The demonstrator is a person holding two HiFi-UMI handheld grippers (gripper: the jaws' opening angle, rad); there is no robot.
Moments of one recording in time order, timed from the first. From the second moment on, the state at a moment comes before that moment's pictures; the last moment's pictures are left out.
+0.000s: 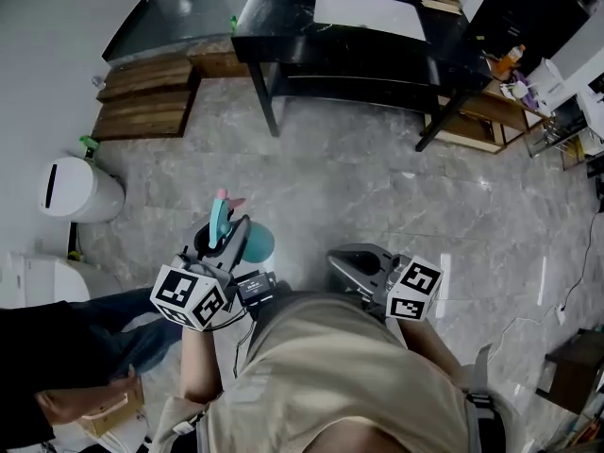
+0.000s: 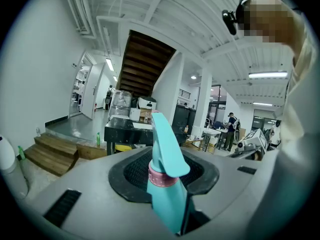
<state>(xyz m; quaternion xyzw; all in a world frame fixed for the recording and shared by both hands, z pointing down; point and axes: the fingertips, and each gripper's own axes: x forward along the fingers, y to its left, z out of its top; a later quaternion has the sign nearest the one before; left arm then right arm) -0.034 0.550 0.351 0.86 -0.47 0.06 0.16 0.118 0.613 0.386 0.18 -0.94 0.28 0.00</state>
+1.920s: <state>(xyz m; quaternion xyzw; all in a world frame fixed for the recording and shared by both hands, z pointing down) 0.024 0.464 0.352 0.85 -0.51 0.09 0.14 0.179 0.531 0.394 0.14 -0.95 0.27 0.02</state>
